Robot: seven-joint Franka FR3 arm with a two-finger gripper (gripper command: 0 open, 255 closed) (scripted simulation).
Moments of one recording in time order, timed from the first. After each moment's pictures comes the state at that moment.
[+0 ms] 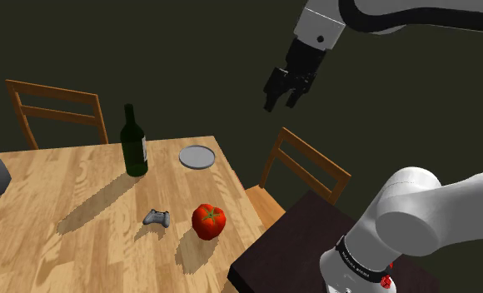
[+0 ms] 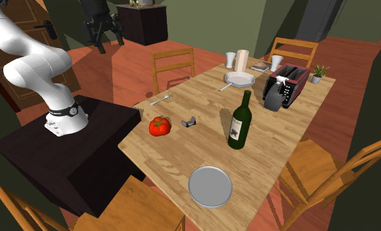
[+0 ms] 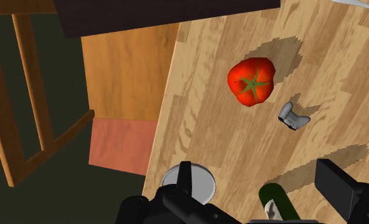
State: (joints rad) arm 0.03 -0.77 0.12 -2.40 0.10 1.79 0.19
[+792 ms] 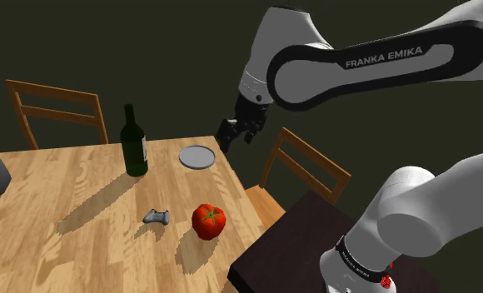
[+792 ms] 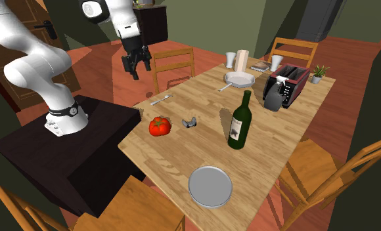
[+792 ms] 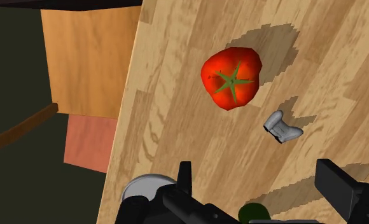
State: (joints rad) arm 0.07 -0.51 0.28 -2.54 0.14 2.19 0.28
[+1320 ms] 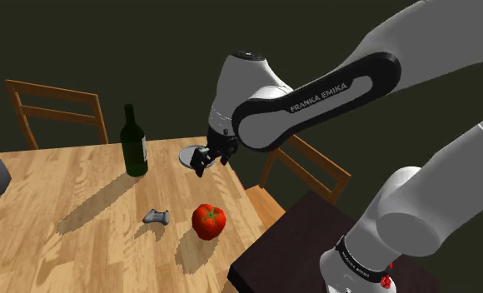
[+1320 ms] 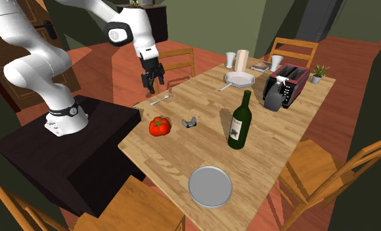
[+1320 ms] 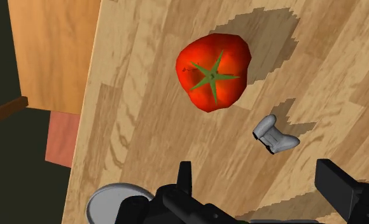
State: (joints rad) arm 0.05 -0.22 0.39 -2.52 0.06 2.46 0.38
